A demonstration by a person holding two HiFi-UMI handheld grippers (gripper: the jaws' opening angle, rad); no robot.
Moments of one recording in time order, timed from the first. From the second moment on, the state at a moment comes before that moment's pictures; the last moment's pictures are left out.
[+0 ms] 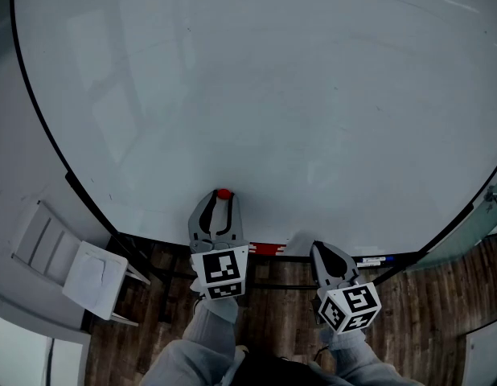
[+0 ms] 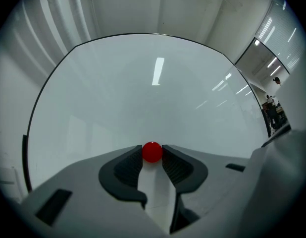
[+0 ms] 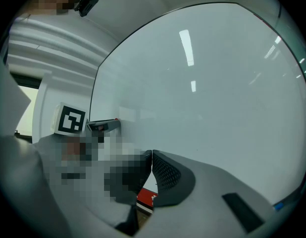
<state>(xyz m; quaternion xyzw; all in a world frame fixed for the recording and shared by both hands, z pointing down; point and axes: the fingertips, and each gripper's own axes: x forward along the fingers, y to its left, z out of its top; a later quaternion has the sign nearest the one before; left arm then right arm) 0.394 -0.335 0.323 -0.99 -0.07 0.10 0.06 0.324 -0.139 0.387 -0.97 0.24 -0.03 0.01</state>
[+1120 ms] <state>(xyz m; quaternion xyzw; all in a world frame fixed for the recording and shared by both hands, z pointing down) 0.364 -0.352 0.325 -0.99 -0.08 0.09 0.05 0.300 -0.119 0.390 -0.98 0.21 -0.02 0.02</state>
